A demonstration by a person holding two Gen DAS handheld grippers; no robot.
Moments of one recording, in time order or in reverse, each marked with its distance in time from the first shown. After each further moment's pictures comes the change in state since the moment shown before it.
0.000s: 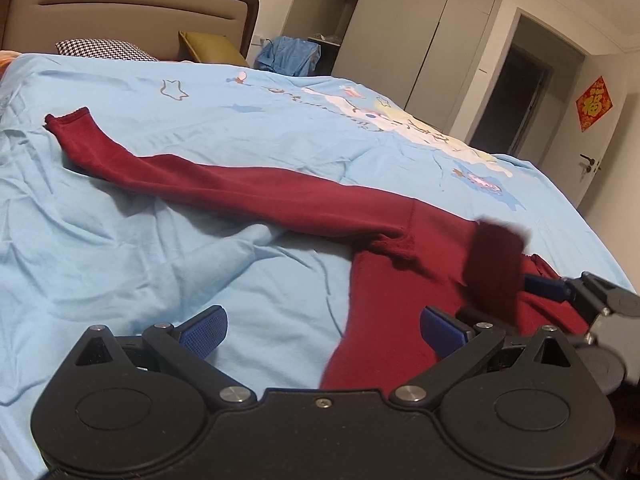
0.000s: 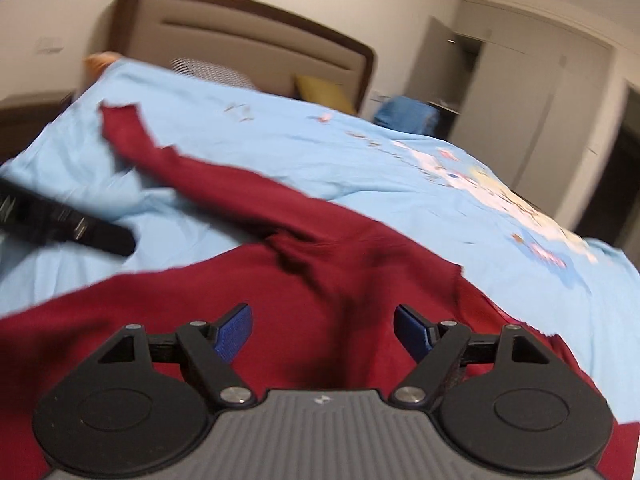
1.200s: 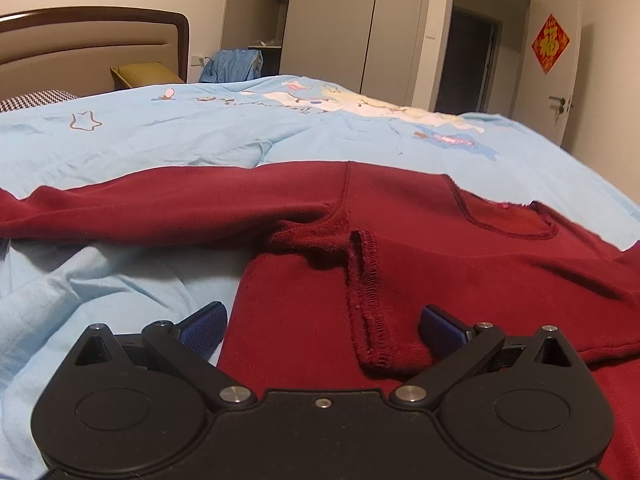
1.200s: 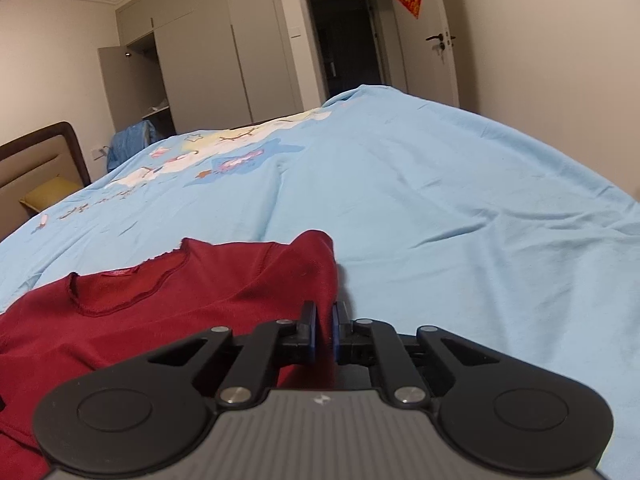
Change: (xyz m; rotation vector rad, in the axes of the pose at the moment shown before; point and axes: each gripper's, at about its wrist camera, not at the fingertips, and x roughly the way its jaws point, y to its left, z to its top) left arm 0.109 -0.073 -0.017 0.222 -0.017 -0.039; right arm -0.079 -0.226 -0.156 0.871 0.032 -0.512
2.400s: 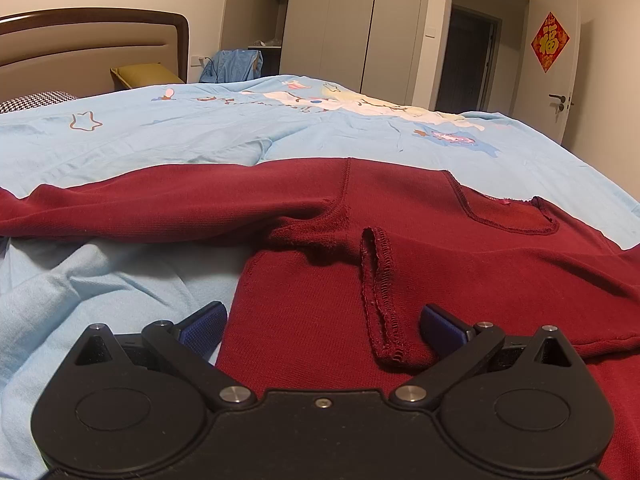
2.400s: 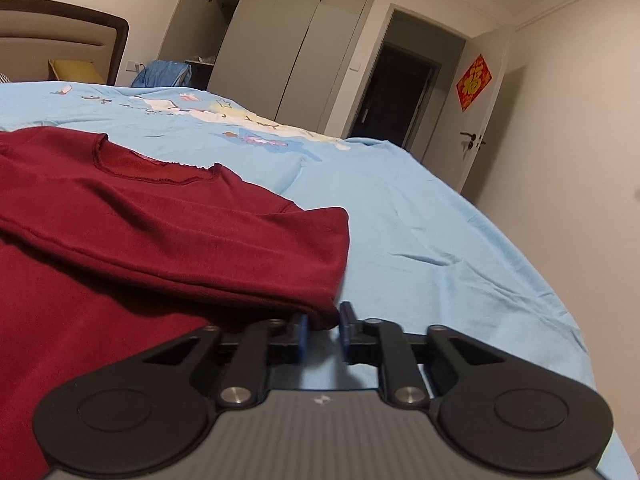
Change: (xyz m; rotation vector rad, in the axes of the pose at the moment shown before) left arm 0.001 -0.002 -0.002 0.018 0.009 0.015; right arm -0.056 0.035 -0.077 -0.498 -0.121 -0.156
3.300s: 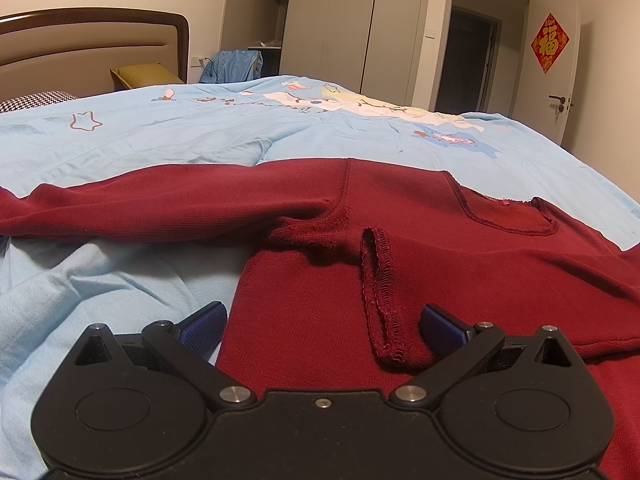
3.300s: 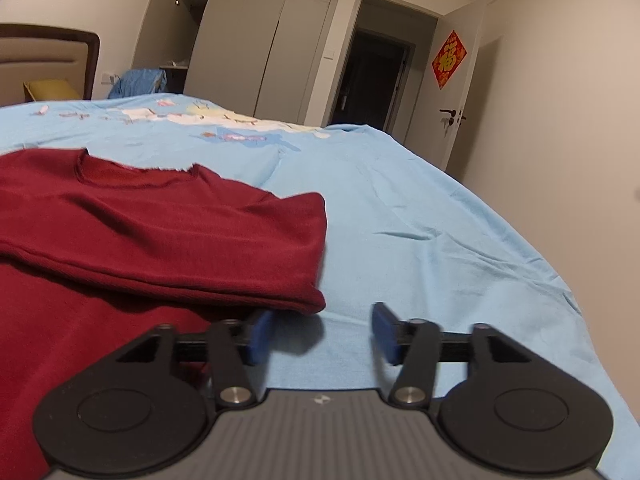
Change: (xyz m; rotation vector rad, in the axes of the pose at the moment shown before) left arm -0.001 0.001 -0.001 -0.002 -0.001 -0.001; right arm -0.006 -0.013 -0.003 0.116 0.033 -0.001
